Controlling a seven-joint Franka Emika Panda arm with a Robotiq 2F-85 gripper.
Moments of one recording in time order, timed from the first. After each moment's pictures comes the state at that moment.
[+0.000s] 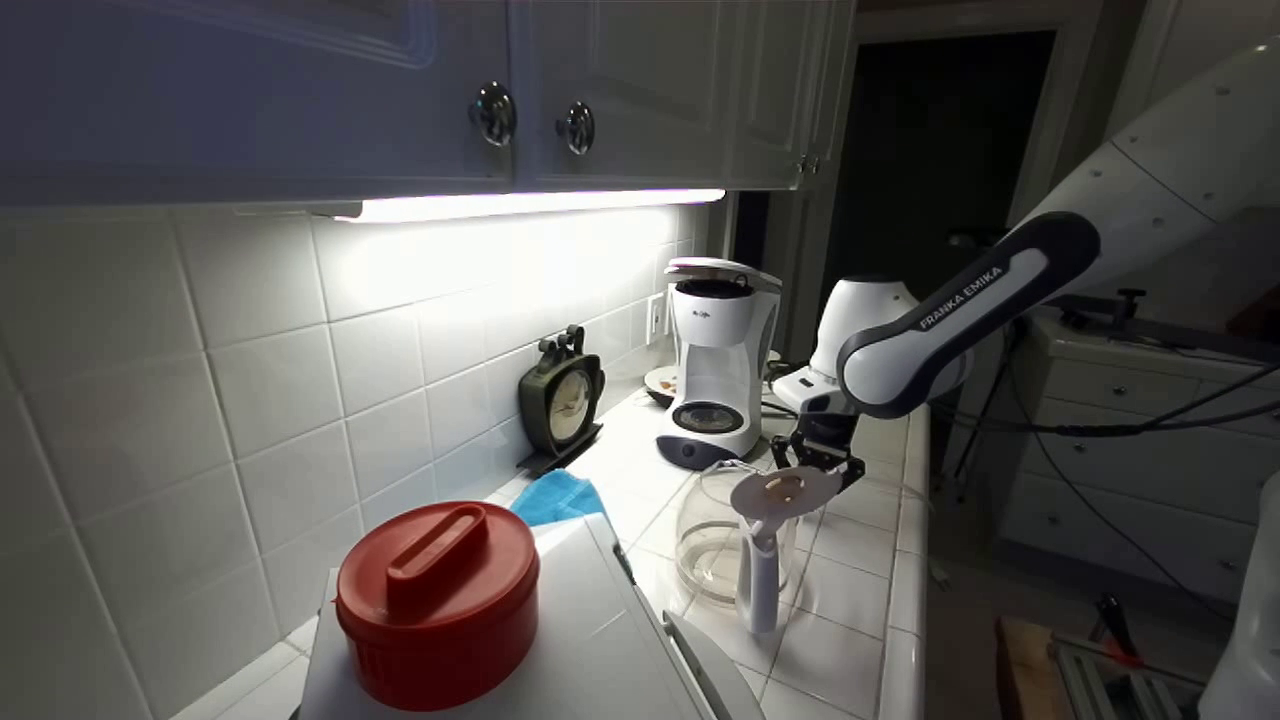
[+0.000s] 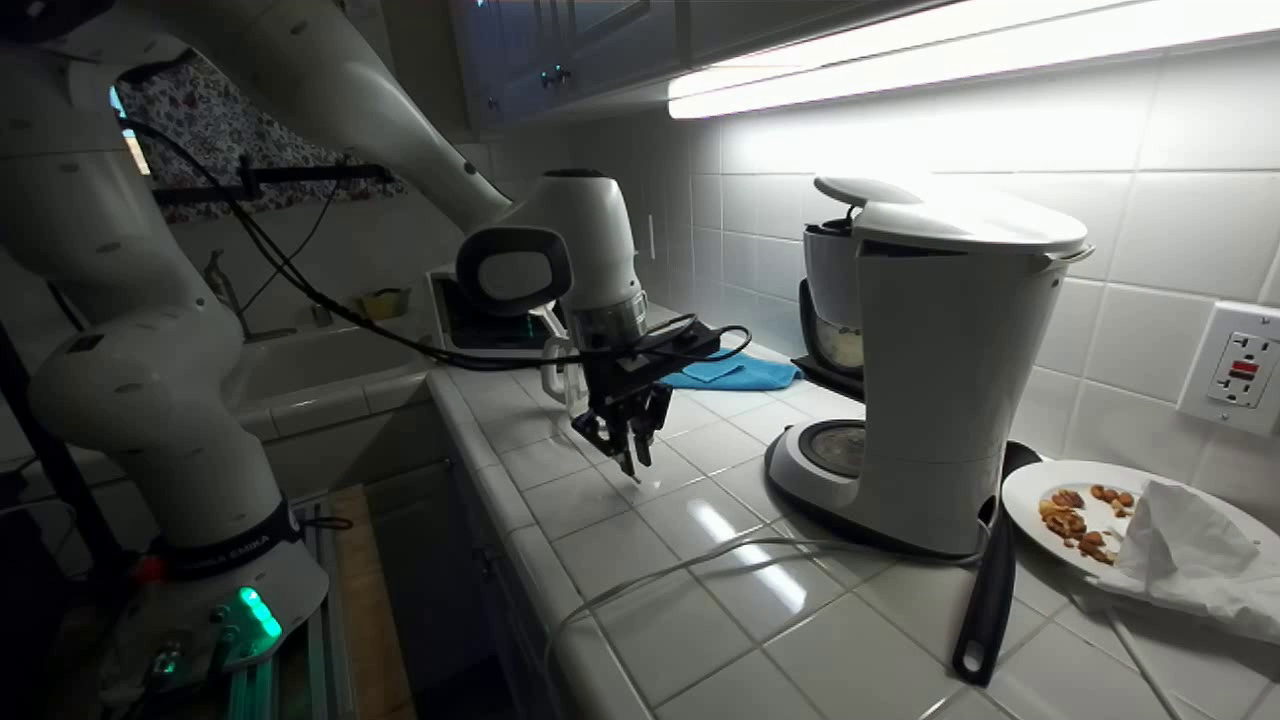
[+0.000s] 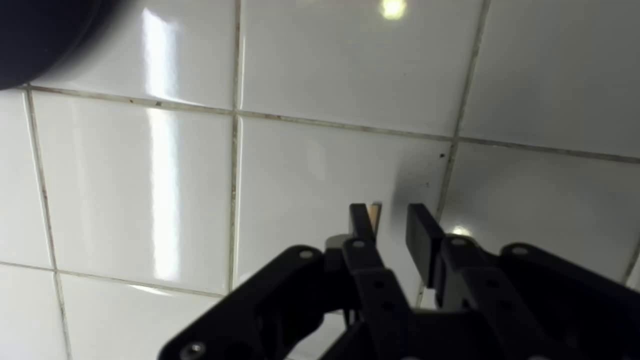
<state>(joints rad) -0.18 -0.06 -0.25 -2.54 0.00 2.60 -2.05</state>
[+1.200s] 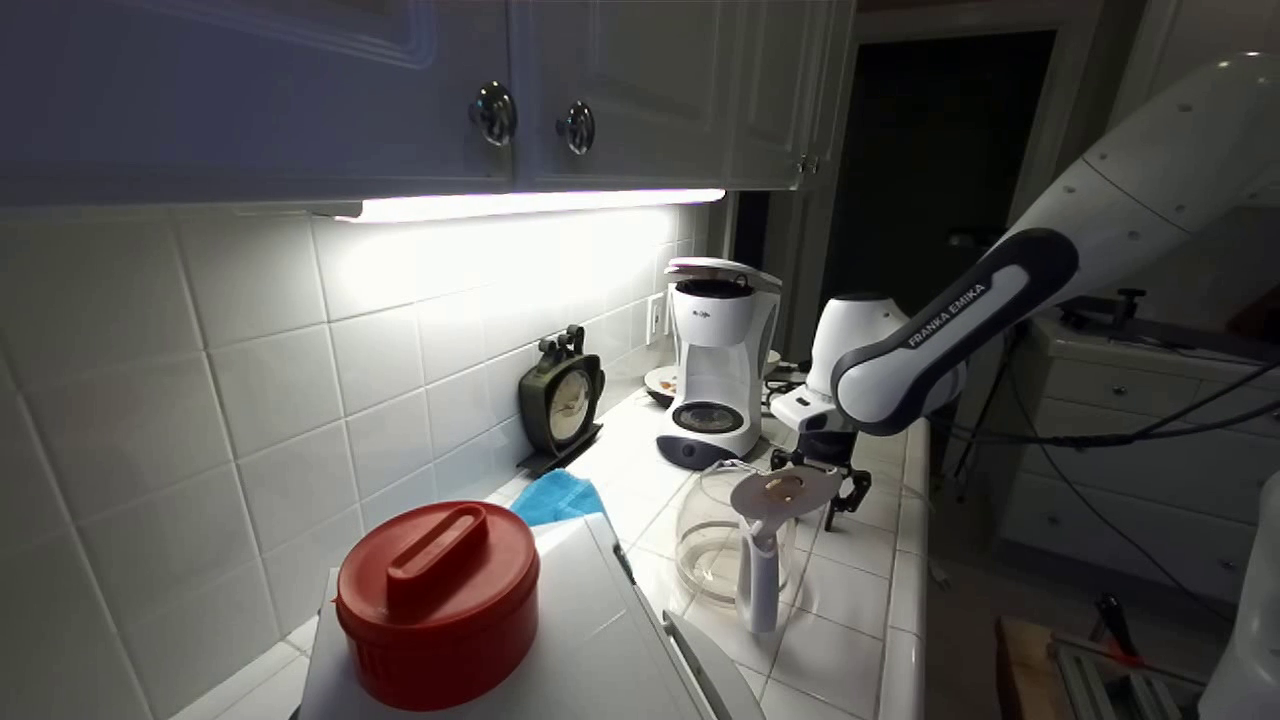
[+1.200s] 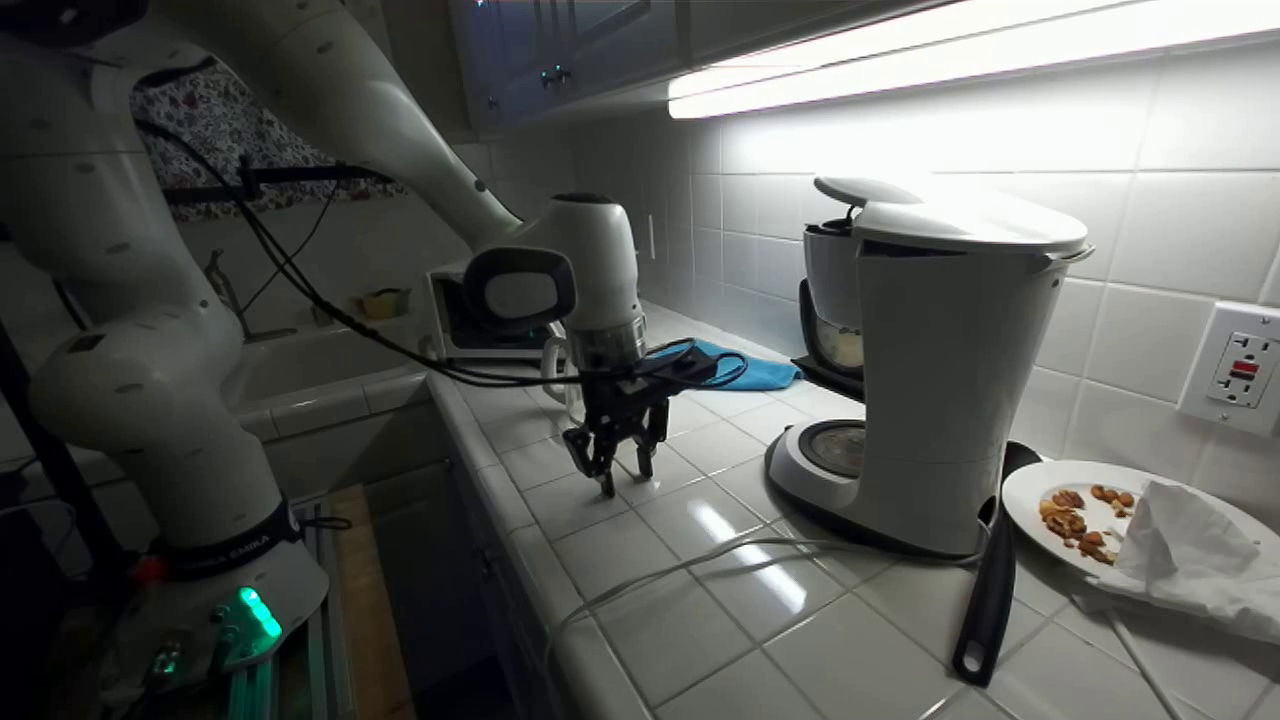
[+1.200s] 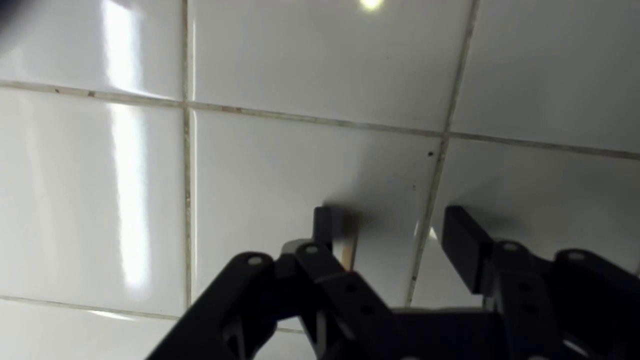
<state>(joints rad) -0.18 -0.01 -0.24 -2.54 0.00 2.60 -2.05</state>
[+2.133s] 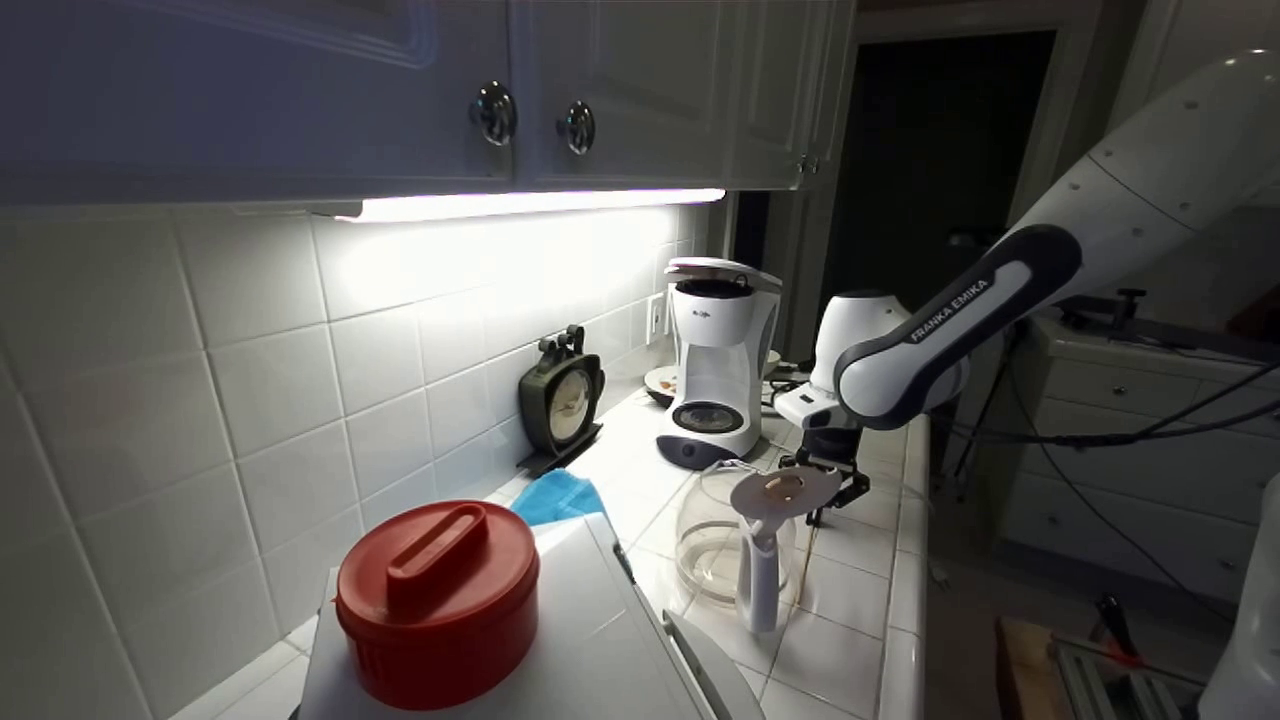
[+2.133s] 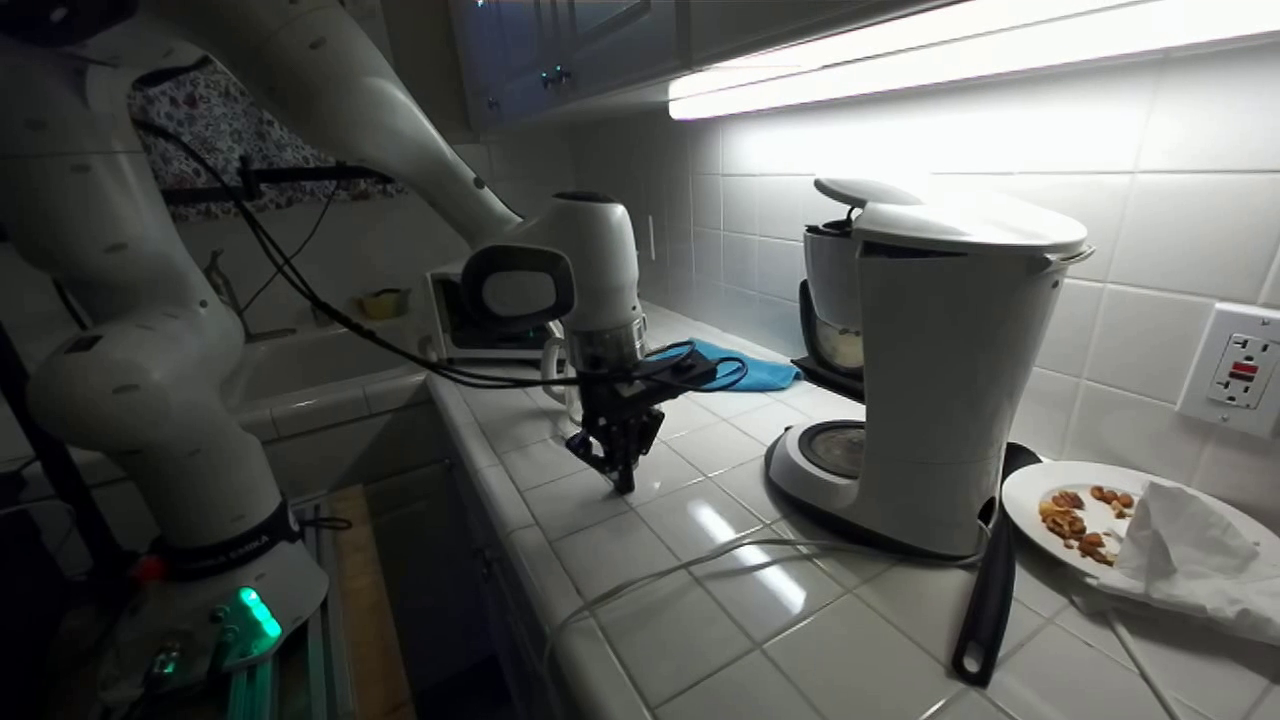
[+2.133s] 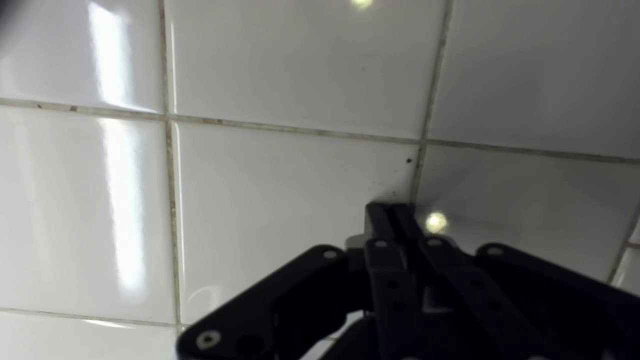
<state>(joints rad) -0.20 -0.02 -0.25 -2.54 0.00 2.57 -2.05</state>
